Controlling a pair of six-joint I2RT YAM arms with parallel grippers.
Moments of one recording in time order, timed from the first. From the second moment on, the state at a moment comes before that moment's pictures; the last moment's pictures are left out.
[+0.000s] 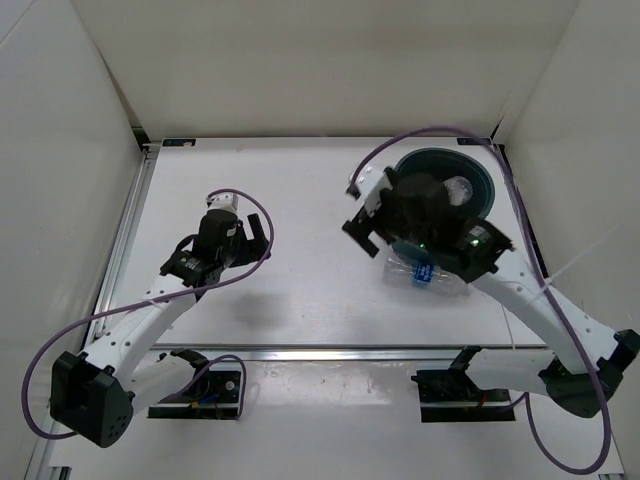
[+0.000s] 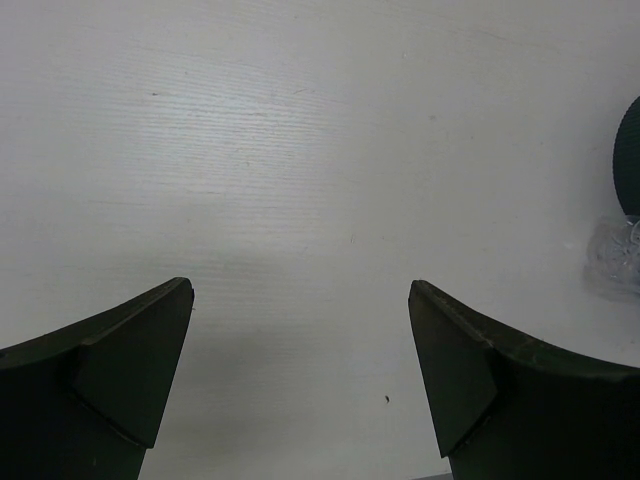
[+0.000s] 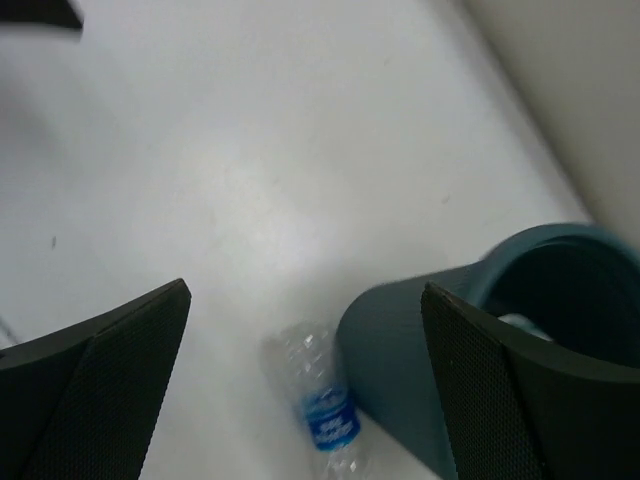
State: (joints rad) left arm -0.44 1.05 0.79 -0.41 -0.16 -0.51; right arm 0.82 1.17 1.41 -0.67 0.09 -0.35
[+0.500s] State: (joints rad) left arm -0.44 1.08 0.79 -0.42 -0.16 -0.51; right arm 0.97 1.44 1.01 -0.68 0.40 -0.31
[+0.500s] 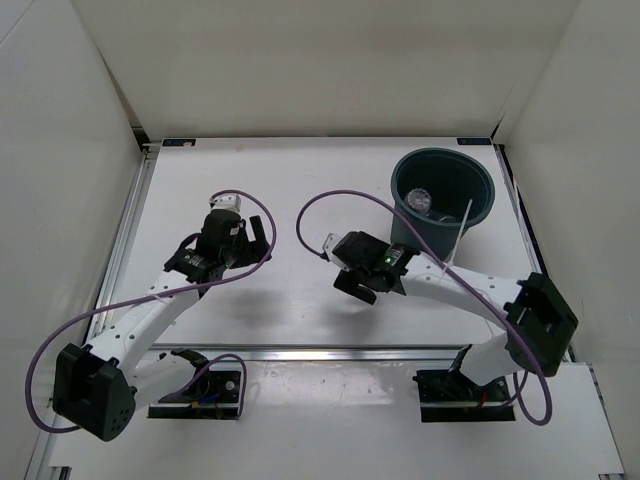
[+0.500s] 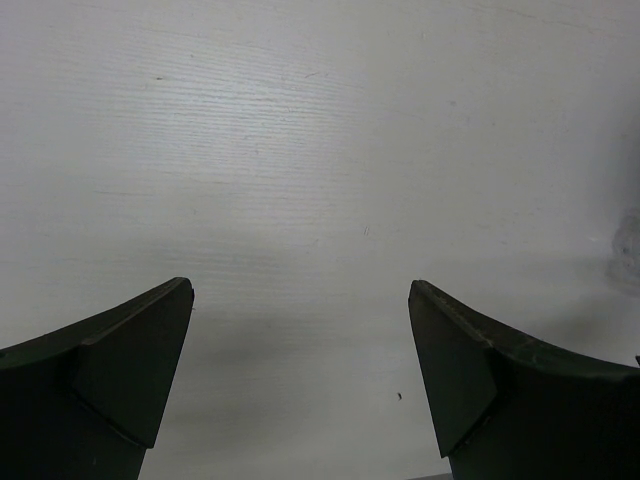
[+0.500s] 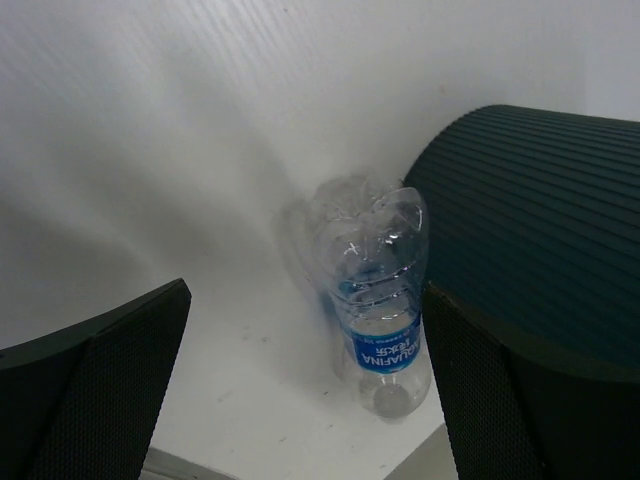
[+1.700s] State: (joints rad) left arm -0.44 1.06 0.79 -0.48 -0.16 -0.48; right arm 0.75 1.67 1.01 -0.62 0.35 -0.20
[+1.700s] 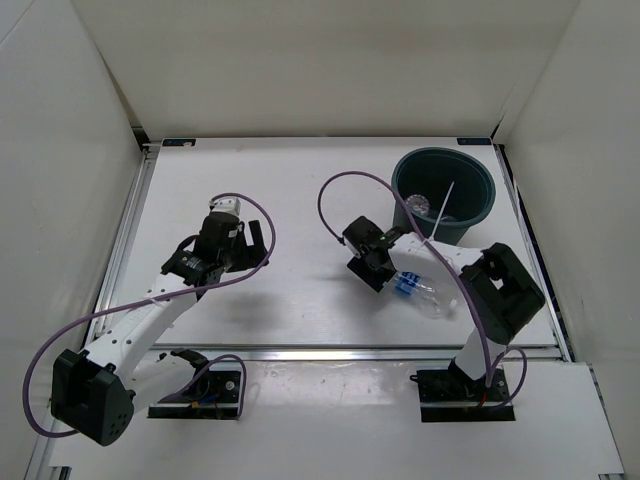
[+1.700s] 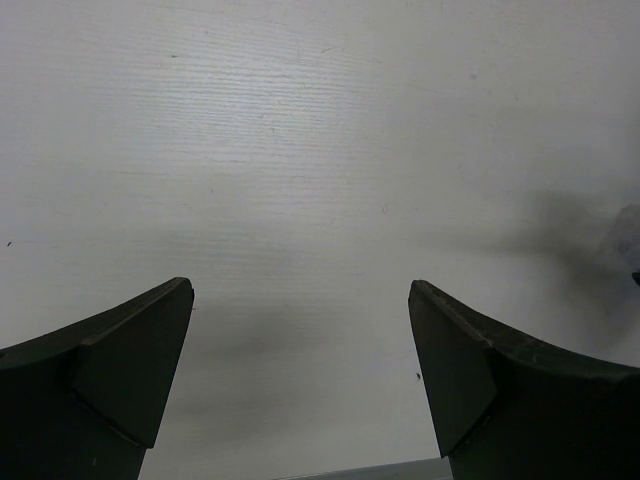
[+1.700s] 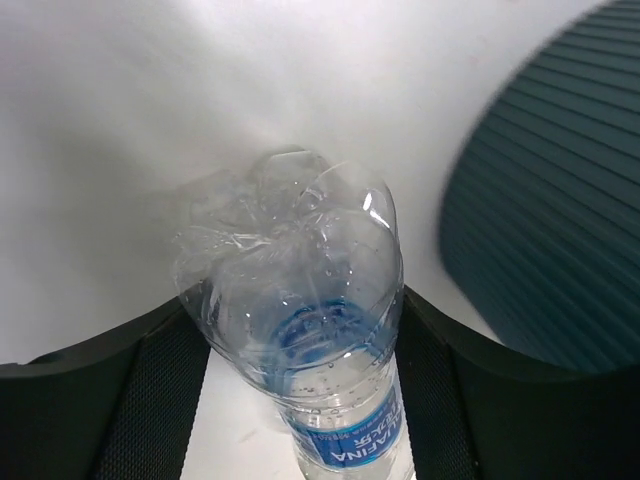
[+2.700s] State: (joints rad) left arm -0.43 1.09 0.79 -0.48 -0.20 -0.51; right arm 0.37 1.61 2.01 -0.69 0.37 -0.08
